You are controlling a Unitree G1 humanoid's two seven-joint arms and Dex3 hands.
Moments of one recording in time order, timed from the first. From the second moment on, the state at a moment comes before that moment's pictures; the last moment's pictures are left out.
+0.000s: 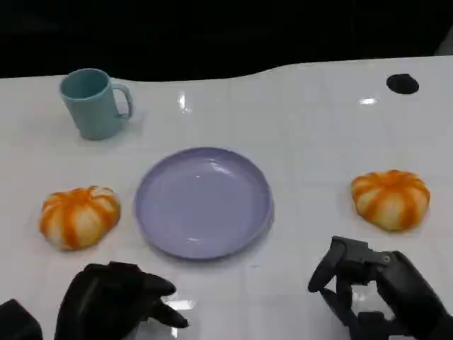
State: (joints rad) left arm 0.07 -0.04 0.11 0.41 -0.36 -0.37 -0.58; right arm 0.07 -0.16 0.13 0.22 -0.10 -0.58 0.23
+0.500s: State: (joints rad) left arm 0.07 -0.04 0.11 0.42 -0.36 -0.37 -0.58; right arm 0.07 -0.16 0.13 0.22 -0.10 -0.57 0.23
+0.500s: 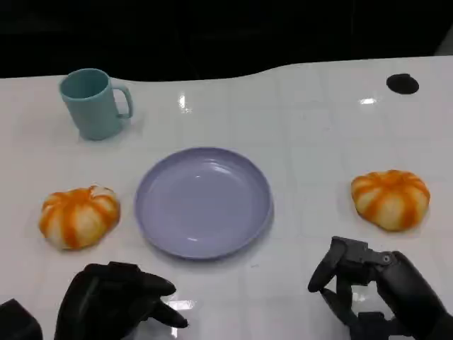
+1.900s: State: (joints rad) left arm 0.07 -0.03 0.11 0.41 -0.36 -0.37 -0.58; right arm -0.02 -0.24 0.07 0.25 -0.40 -0.68 0.01
